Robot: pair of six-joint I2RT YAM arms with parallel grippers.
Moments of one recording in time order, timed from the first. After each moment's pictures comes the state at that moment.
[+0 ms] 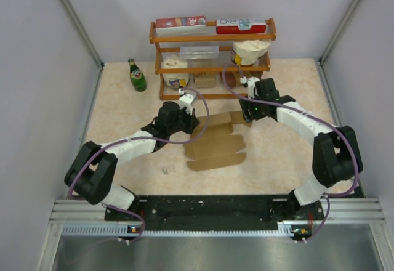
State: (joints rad) left arm -0.57 1.47 0.75 0.27 0.19 -0.16; right arm 0.35 1.58 1.10 -0.41 -0.05 -0.07
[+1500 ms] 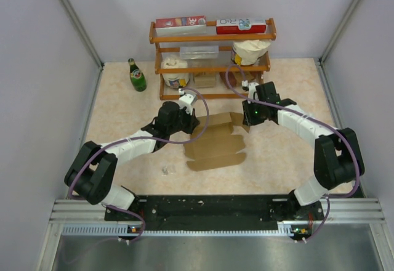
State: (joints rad) left arm -0.57 1.47 0.75 0.27 0.19 -0.16; right arm 0.35 1.56 1.05 -0.42 -0.20 0.04
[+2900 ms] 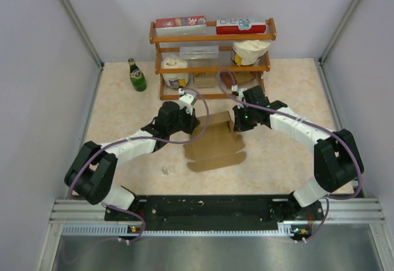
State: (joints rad) left arm -0.57 1.47 0.75 0.27 0.19 -0.17; right arm 0.48 1.55 1.07 -0.49 -0.21 0.20
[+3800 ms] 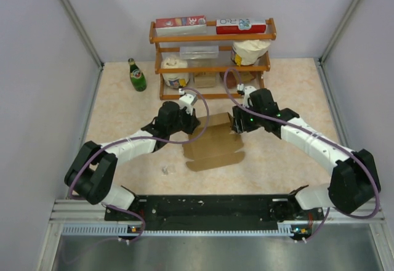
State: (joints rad) left arm -0.57 1.47 0.75 0.27 0.21 -0.17; right arm 0.52 1.37 0.98 -0.43 -0.15 0.19
